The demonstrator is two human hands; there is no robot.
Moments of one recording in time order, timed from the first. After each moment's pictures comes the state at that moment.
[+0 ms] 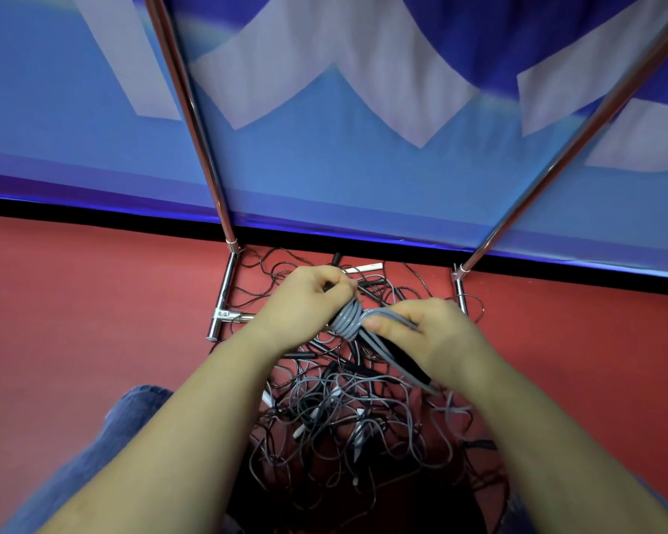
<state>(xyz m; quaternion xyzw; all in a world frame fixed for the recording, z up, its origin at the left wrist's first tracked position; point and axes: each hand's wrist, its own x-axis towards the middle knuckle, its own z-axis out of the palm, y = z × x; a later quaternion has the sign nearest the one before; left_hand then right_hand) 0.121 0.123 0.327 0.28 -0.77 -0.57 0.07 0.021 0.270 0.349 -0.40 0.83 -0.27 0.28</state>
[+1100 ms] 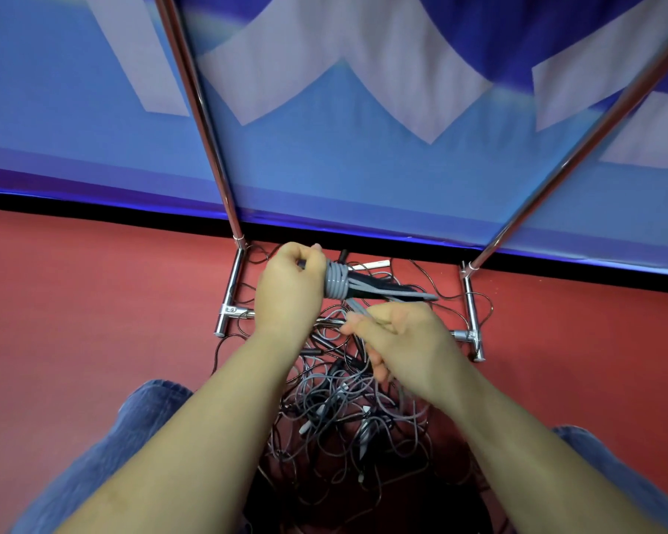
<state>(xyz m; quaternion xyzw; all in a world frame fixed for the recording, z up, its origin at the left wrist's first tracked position) 0.117 0.123 0.326 0.49 -0.68 -0.49 0.24 0.055 0.254 0.346 -0.30 0.76 -0.41 0.40</state>
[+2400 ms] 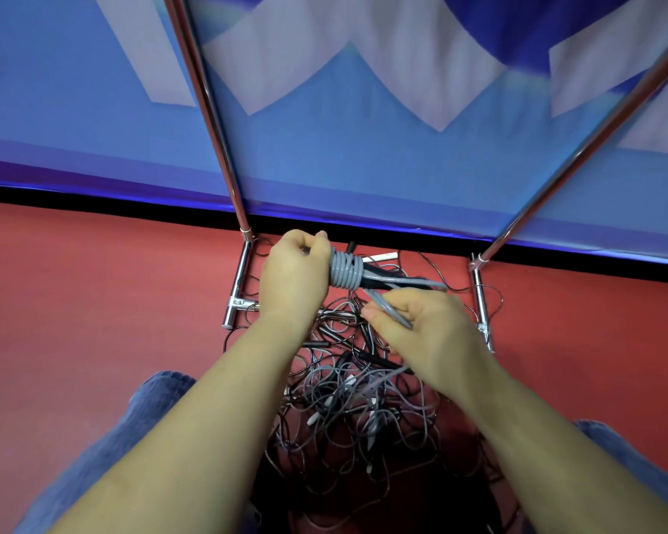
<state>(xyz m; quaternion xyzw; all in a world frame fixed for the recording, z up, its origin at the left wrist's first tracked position) 0.117 0.119 0.331 0.49 -0.69 -0.48 0.24 0.048 0.261 0.342 -0.41 0.81 -0.36 0.23</state>
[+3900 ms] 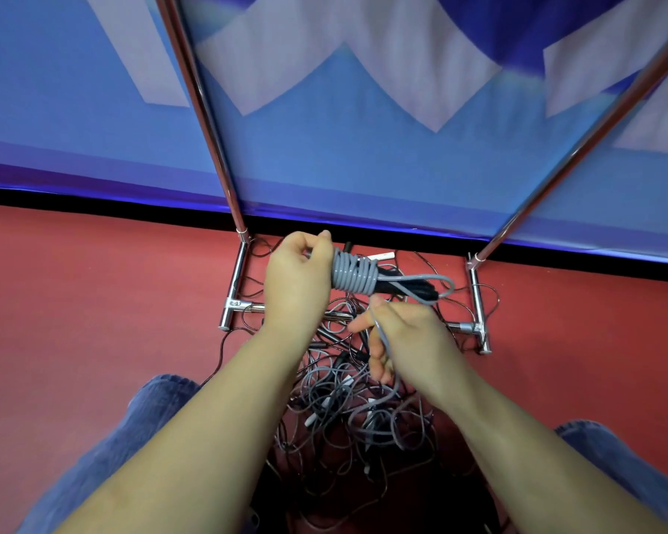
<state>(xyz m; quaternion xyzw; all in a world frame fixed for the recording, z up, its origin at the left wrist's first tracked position) 0.113 0.126 0.326 0.46 -0.64 -0.54 0.29 0.057 0.253 0.327 -0.21 0.73 -0.49 0.43</state>
